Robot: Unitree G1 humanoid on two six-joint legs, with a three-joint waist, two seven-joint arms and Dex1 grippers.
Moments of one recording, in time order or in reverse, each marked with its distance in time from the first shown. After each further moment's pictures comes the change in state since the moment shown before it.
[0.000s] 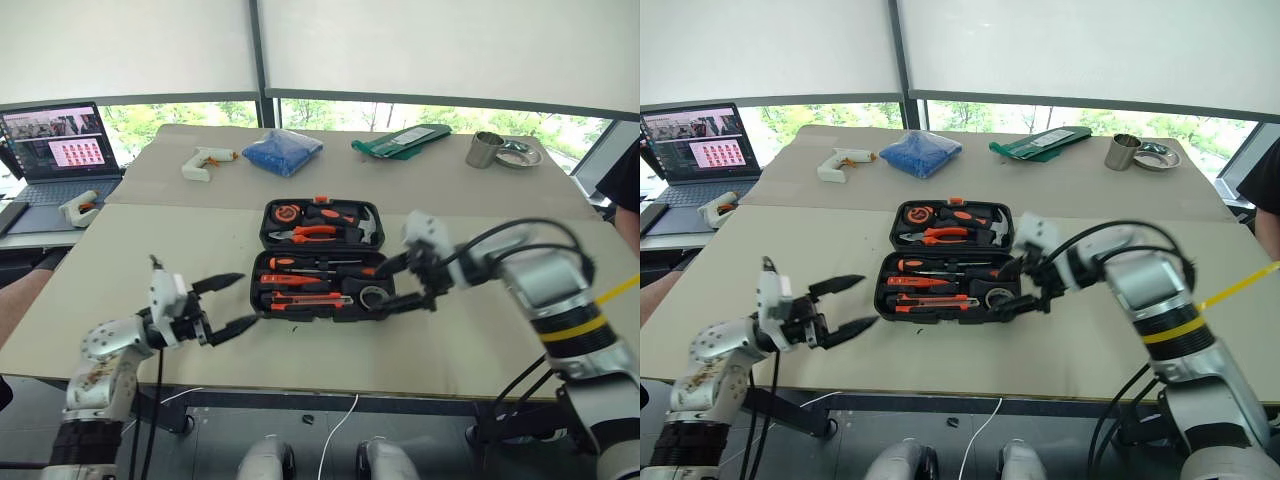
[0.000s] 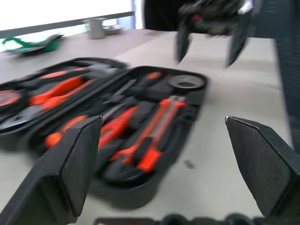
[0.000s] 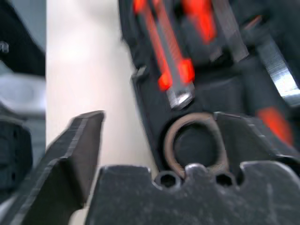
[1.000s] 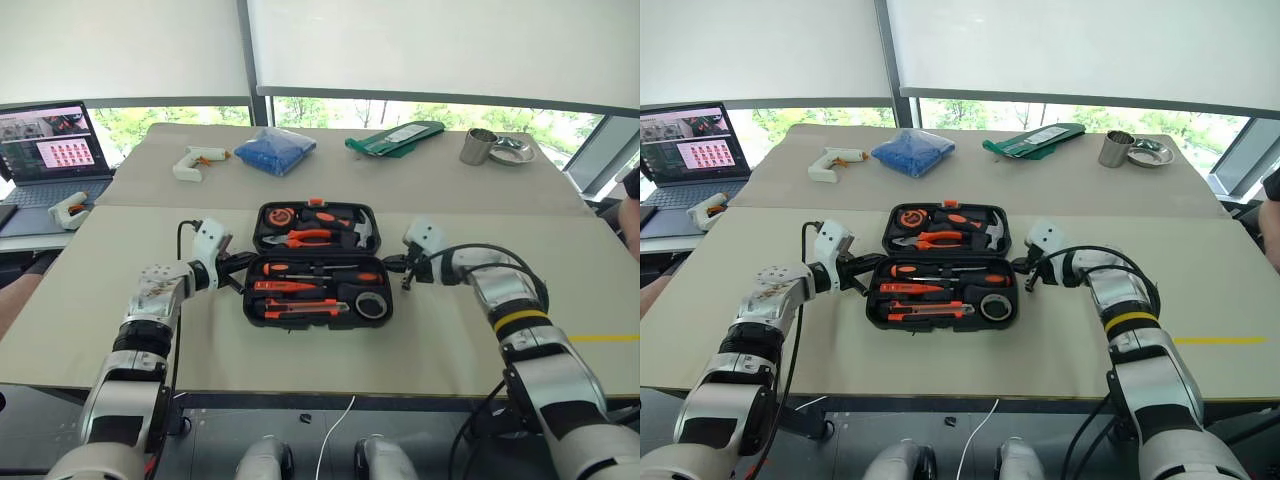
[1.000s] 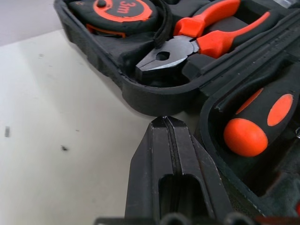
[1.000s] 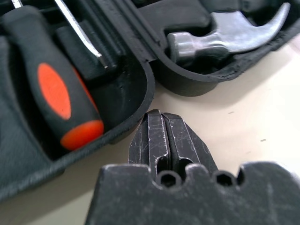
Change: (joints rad) left arm -0.518 -0.086 -0.213 0.609 0.369 0.143 0.186; right arm -0.013 0.250 -0.038 0.680 -0.254 -0.671 -0.235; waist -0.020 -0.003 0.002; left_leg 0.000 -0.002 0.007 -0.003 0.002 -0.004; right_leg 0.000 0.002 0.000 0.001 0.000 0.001
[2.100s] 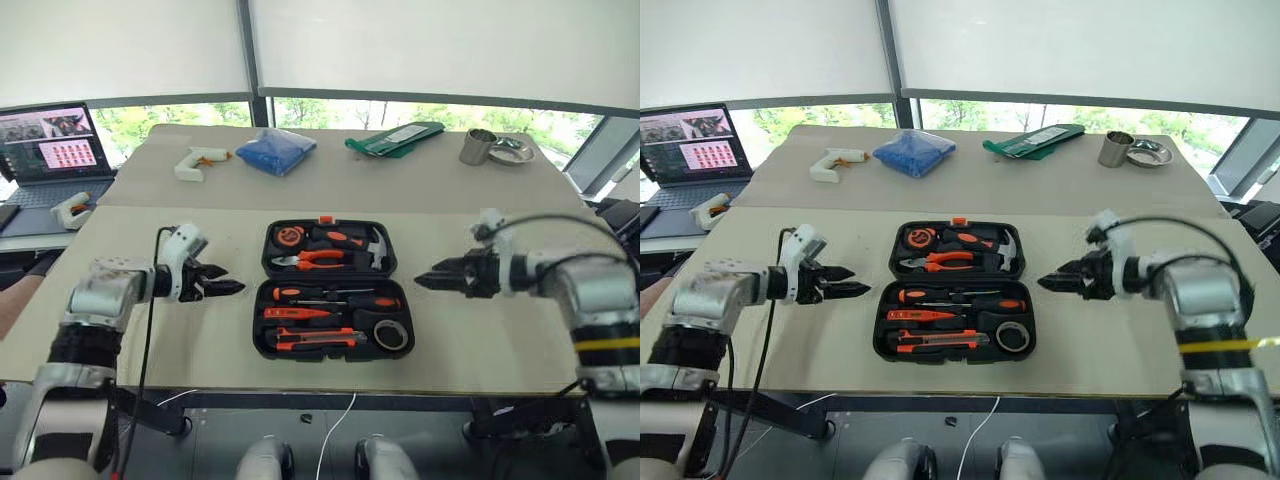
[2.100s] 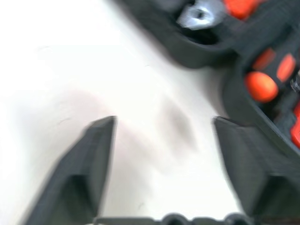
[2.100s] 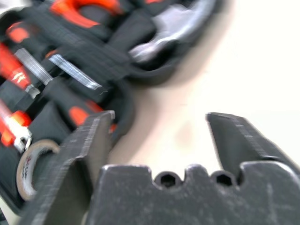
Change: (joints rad) left arm -0.029 0.204 0.009 -0.314 -0.099 0.745 -0.062; right arm 0.019 -0.313 -0.094 -0.576 0.295 1.163 -0.020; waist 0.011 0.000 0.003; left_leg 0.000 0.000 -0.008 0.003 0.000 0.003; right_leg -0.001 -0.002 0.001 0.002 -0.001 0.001
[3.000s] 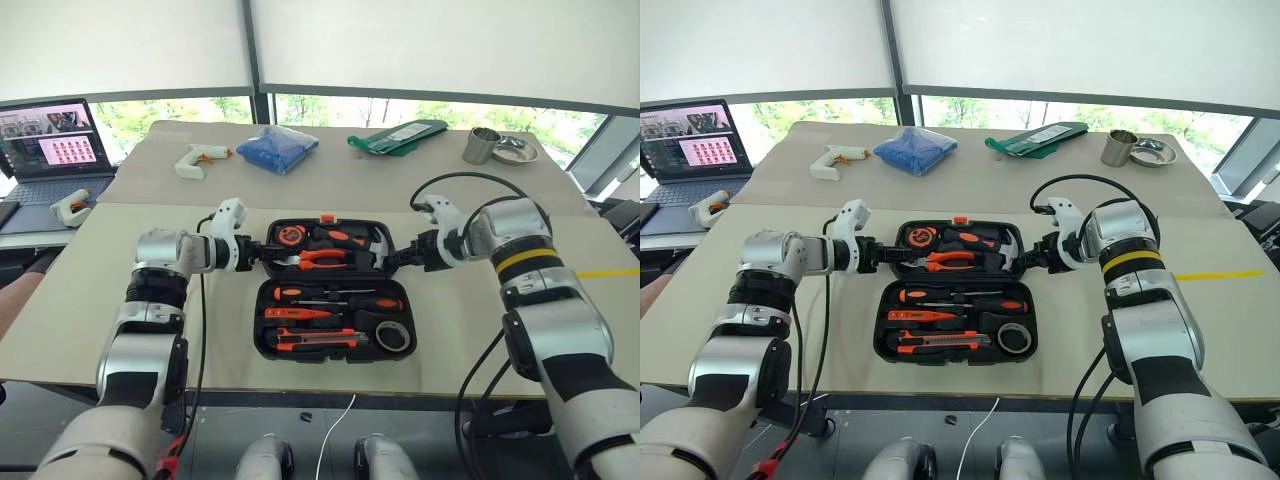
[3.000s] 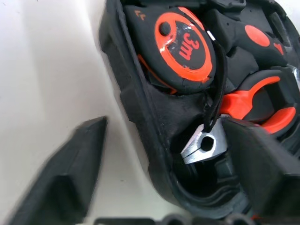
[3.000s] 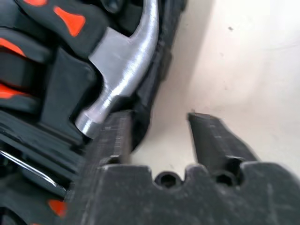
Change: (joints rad) left arm -0.260 -0.277 0.052 0.338 -0.049 0.091 0.274; right arm -0.397 0.334 0.079 0.767 -0.120 -0.138 -0.268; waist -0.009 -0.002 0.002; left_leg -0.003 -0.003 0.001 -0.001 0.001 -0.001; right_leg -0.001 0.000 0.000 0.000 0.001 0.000
